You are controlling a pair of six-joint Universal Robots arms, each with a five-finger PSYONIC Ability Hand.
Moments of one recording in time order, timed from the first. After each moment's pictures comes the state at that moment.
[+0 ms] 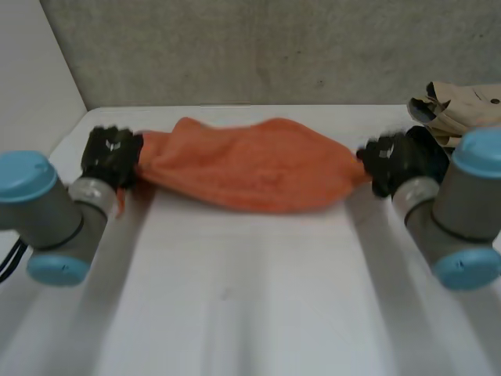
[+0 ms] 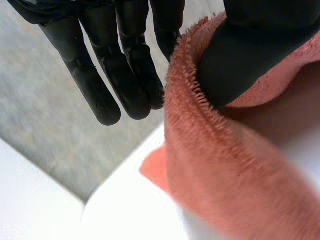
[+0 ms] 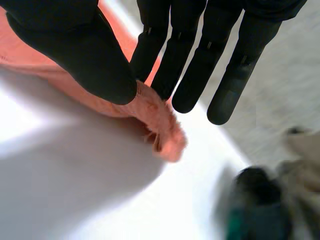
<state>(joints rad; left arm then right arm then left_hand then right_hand) 4.49 -2.09 -1.62 3.69 -1.49 3.63 1.89 -1.04 1.49 -0.27 1.48 2.56 1.14 1.20 1.20 1.21 1.01 1.09 1.18 1.19 1.20 1.02</state>
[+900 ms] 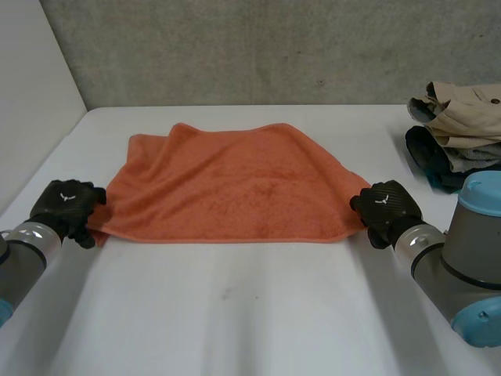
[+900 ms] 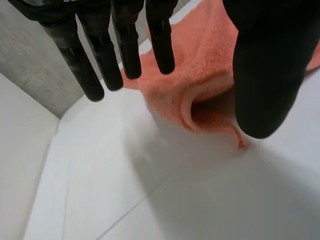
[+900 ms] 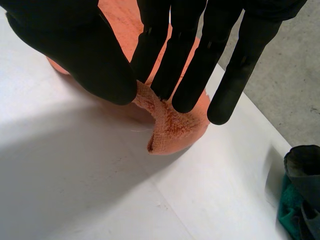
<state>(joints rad) 4.76 -1.97 -1.85 3.50 -1.30 3.70 1.88 -1.13 1.72 -0.25 1.42 2.56 0.51 0.50 0.50 0.51 0.34 1.09 1.18 1.19 1.20 1.02</state>
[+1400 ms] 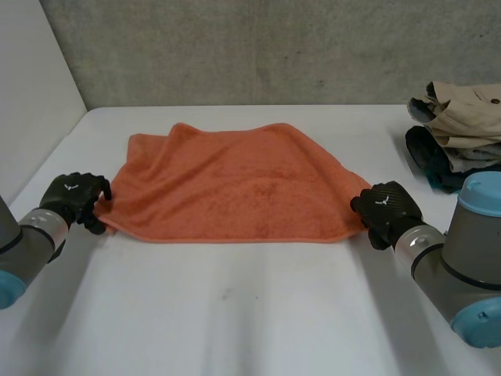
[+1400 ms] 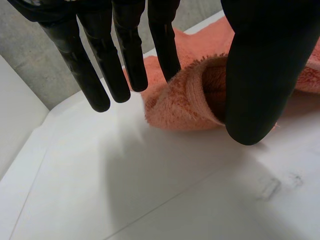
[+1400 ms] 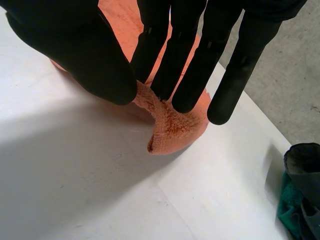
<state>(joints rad) 4.75 -2.12 -1.68 3.49 -1.29 3.49 1.87 -1.12 1.72 -0.25 1.42 2.56 0.63 0.63 0.63 0.63 0.45 1.09 1.18 1.19 1.20 1.02</state>
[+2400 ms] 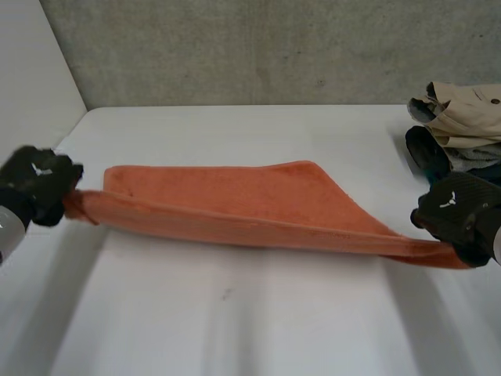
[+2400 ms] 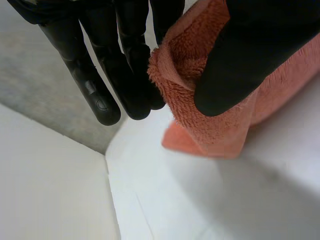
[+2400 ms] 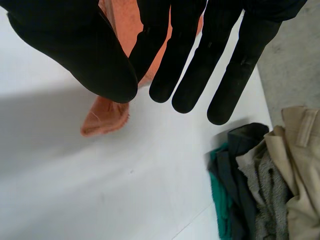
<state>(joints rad) 4.75 -1.56 -1.91 3.24 -1.28 3.94 1.74 -1.57 1.64 0.51 1.41 2.04 1.14 1.20 1.19 1.20 0.97 1.09 1.19 1.19 1.20 1.02</state>
